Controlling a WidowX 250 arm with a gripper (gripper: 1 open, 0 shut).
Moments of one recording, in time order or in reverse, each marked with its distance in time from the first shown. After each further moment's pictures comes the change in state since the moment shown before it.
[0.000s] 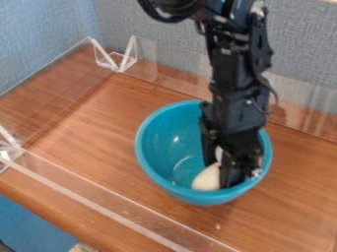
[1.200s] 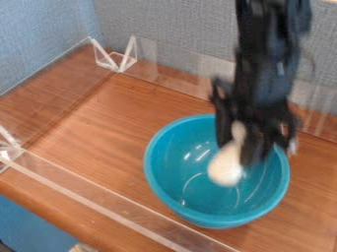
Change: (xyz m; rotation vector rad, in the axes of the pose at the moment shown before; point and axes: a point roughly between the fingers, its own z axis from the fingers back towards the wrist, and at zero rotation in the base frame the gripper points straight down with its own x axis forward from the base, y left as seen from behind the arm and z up) arm -0.001 -0.015 0.064 0.039 -0.019 0.200
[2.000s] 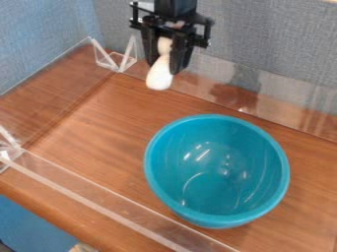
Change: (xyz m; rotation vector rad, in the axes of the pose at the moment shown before) arm 0.013 0.137 0.016 0.086 0.046 0.406
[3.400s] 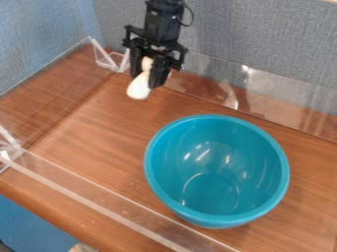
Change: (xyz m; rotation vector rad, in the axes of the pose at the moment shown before) arm 0.031 0.047 -0.048 0.078 0.147 -0.094
